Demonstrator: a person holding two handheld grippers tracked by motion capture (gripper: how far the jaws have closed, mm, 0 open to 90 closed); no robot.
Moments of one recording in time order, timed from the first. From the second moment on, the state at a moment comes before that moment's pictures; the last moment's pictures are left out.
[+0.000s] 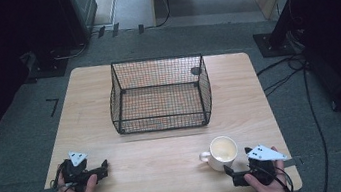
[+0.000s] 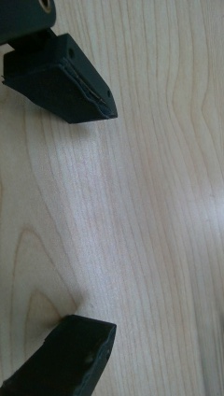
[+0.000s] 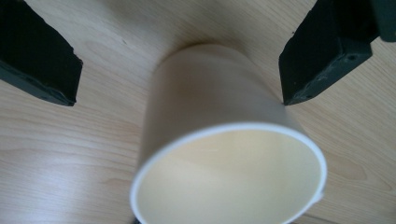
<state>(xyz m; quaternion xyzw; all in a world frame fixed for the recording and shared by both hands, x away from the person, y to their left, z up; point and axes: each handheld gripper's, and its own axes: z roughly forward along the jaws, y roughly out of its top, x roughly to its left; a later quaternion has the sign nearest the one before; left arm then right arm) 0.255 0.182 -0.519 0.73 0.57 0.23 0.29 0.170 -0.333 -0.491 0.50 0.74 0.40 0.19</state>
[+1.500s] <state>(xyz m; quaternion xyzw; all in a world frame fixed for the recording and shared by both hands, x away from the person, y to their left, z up) 0.255 0.182 -0.519 0.73 0.57 0.23 0.29 0.203 -0.282 -0.480 0.47 0.74 0.42 0.22</state>
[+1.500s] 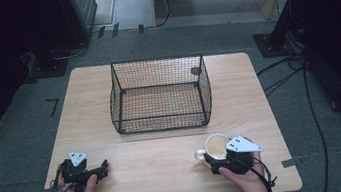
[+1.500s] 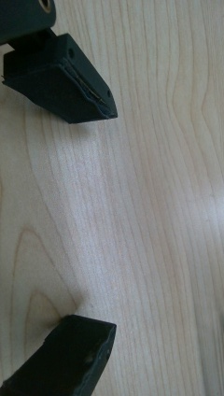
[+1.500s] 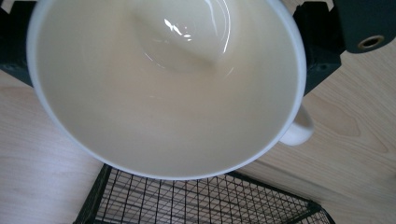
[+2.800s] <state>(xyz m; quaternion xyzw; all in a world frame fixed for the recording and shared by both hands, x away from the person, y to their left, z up) 0.255 0.182 -0.519 0.73 0.57 0.23 0.29 0.243 -0.223 -0.410 0.41 0.75 0.47 0.24</state>
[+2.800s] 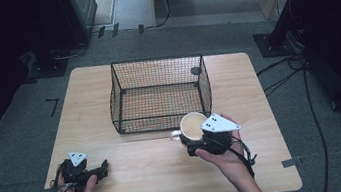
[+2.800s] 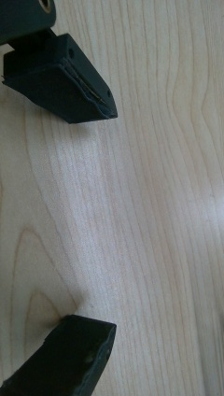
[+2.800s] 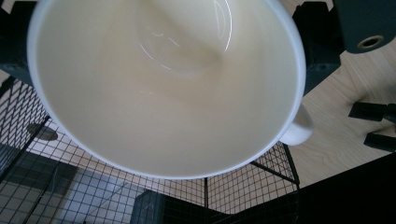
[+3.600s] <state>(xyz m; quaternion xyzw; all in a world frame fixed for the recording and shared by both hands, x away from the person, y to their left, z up) 0.255 0.181 -0.519 0.73 0.58 0.23 0.29 0.283 -0.195 -0.371 0.39 0.74 0.48 0.27</state>
